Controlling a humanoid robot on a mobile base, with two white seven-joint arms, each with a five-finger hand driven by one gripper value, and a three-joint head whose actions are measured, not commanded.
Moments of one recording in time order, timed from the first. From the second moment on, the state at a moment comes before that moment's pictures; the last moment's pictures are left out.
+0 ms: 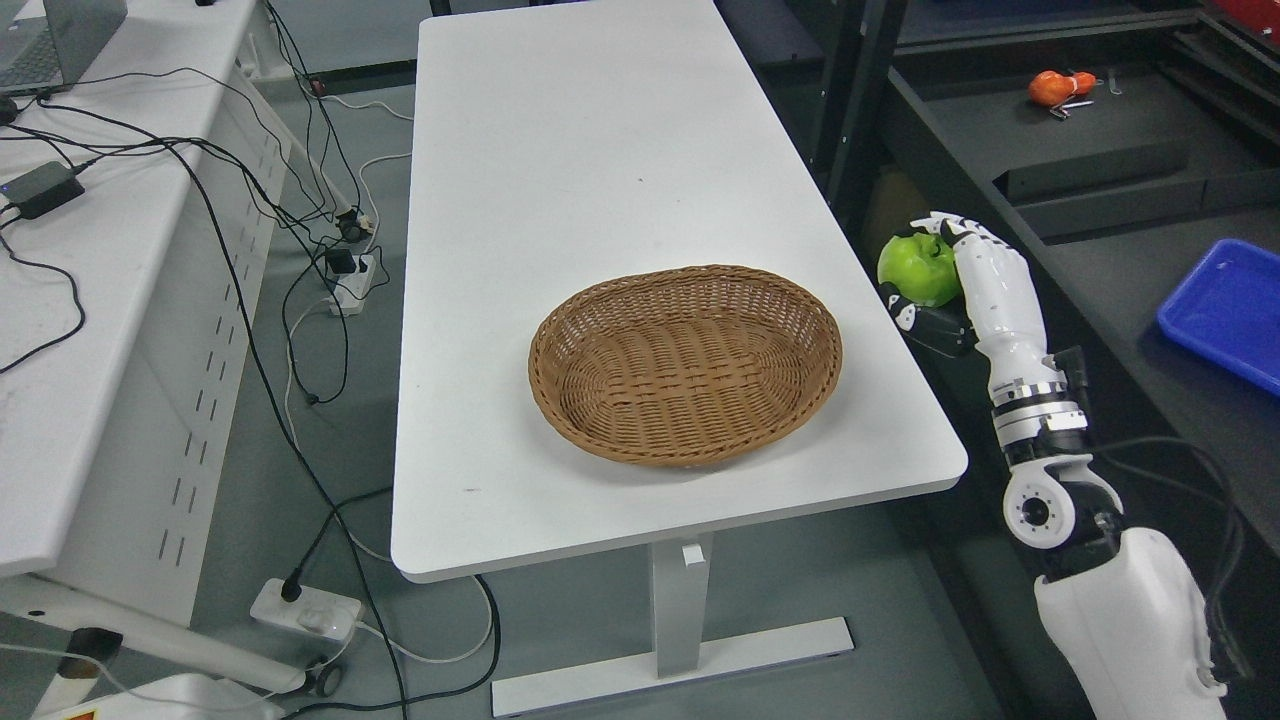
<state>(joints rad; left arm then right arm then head) 0.04 0.00 -0.06 -0.05 0.05 -0.03 -0.14 -0.22 -0.31 0.01 -1.54 0.68 -0.10 -0.19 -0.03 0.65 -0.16</state>
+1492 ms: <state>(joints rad) 0.04 0.00 -0.06 -0.05 0.05 -0.03 -0.14 -0.05 -0.28 -0.07 -1.69 0.63 -0.15 -0.15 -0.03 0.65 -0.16</state>
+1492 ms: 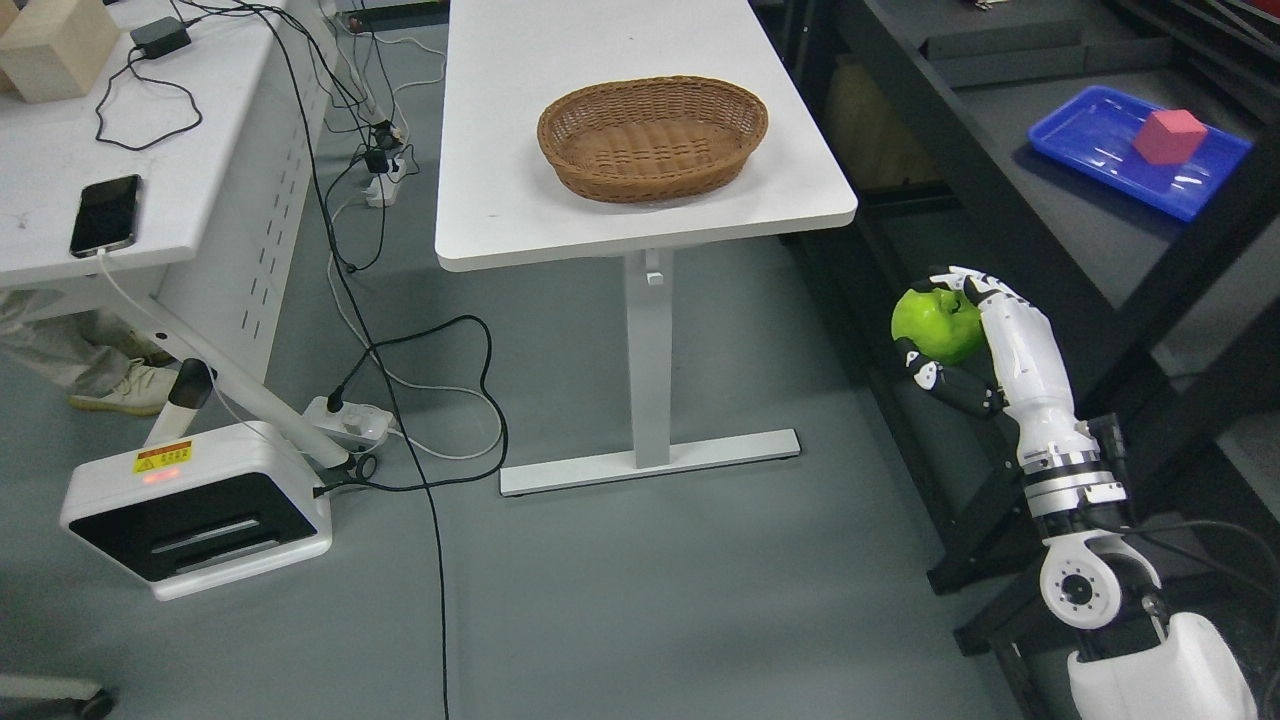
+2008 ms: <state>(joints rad) 0.04 0.00 -0.06 -0.05 0.05 -0.03 -0.14 -0.02 -0.28 -0.08 -1.69 0.62 -0.14 -0.15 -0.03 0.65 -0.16</state>
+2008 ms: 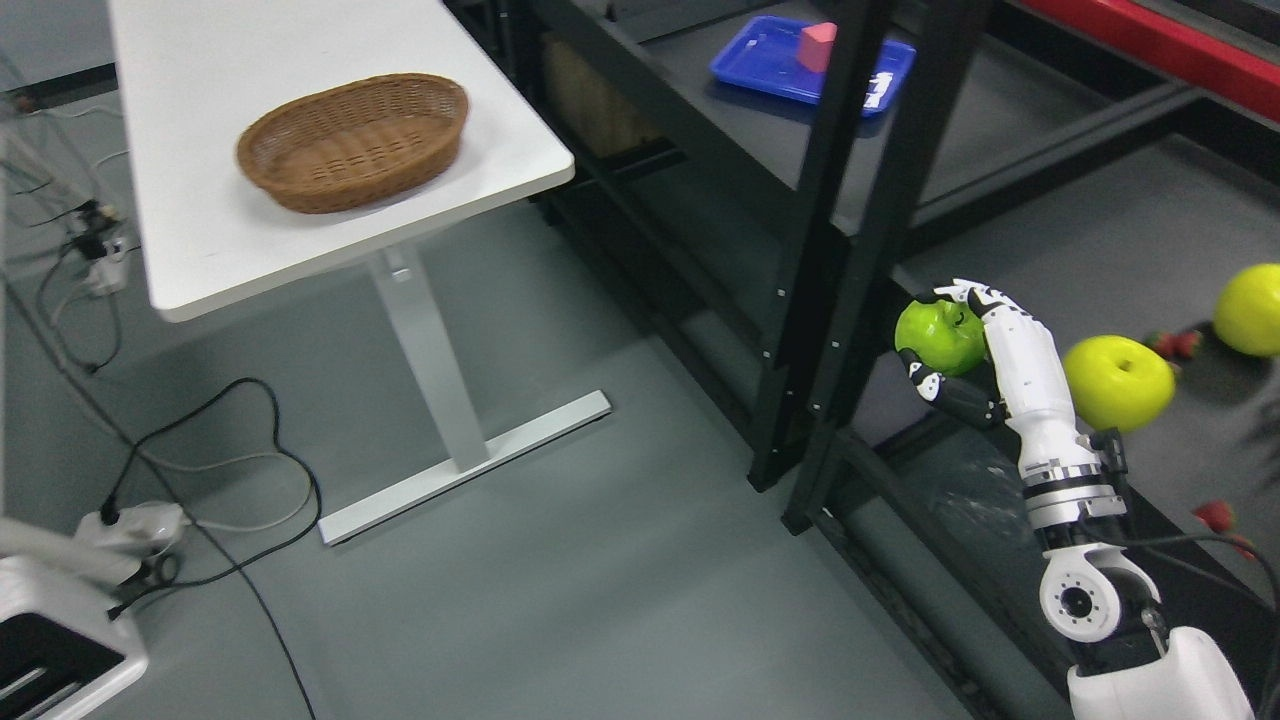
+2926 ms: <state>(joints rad) 0.04 0.00 -0.06 -0.05 0.05 -0.03 -0.14 0.00 -0.30 -0.12 -1.70 0.62 -0.14 -0.15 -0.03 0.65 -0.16</state>
